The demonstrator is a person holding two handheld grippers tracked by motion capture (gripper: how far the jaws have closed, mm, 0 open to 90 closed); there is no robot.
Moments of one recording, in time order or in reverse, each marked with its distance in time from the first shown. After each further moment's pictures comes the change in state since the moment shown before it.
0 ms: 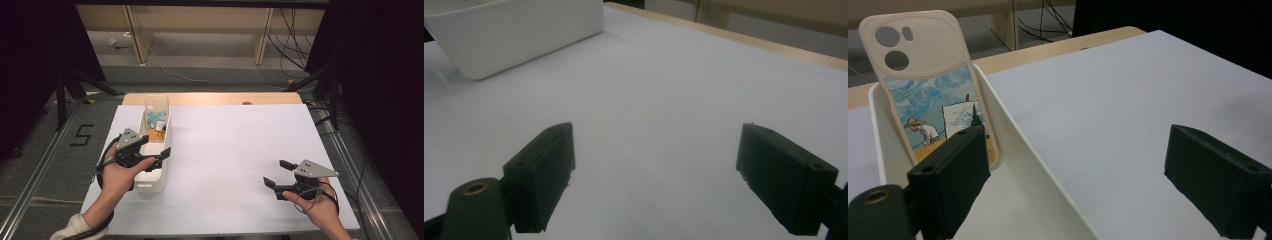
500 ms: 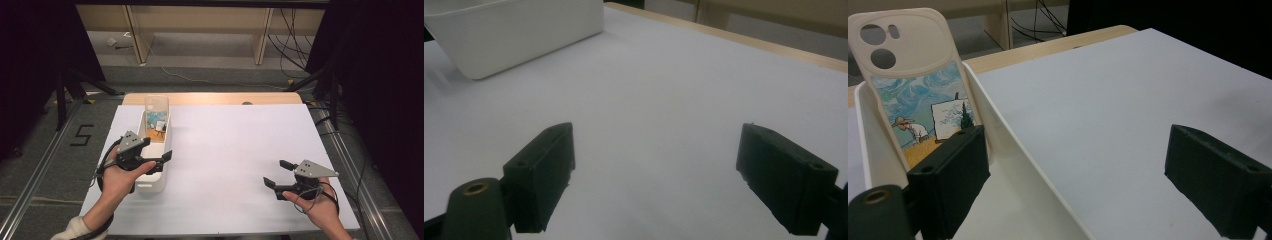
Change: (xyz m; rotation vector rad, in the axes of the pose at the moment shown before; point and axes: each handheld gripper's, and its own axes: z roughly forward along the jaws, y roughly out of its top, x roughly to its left) left arm -0.005 -0.004 -0.001 0.000 -0.018 0.009; right arm 0.001 0.001 -0.001 0.001 -0.002 -0.004
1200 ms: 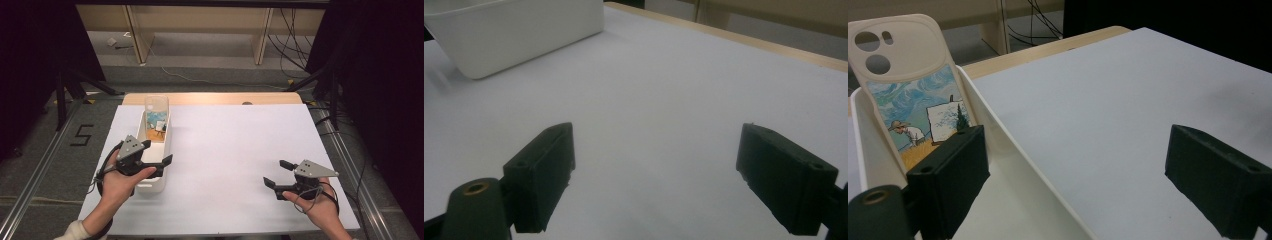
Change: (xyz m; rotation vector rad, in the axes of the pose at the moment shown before) left arm -0.005 -0.009 -0.005 -0.025 -0.010 0.050; right arm 0.000 0.000 0.000 0.001 0.000 -0.001
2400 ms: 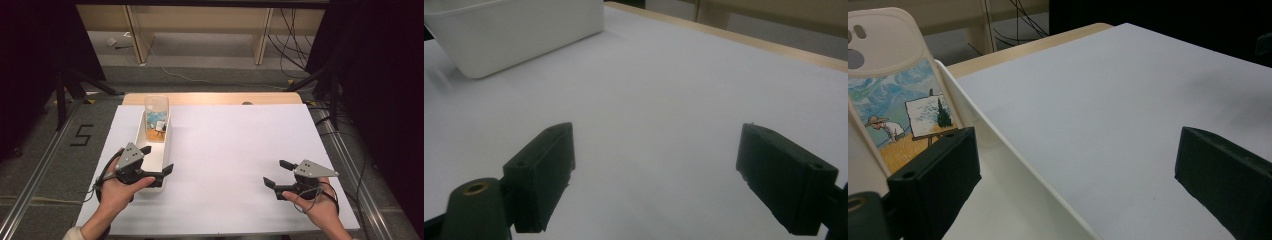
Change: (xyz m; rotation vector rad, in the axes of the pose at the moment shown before) left arm -0.006 -0.014 -0.006 -0.008 -0.048 0.031; right arm 0.000 0.000 0.000 0.000 0.000 -0.001
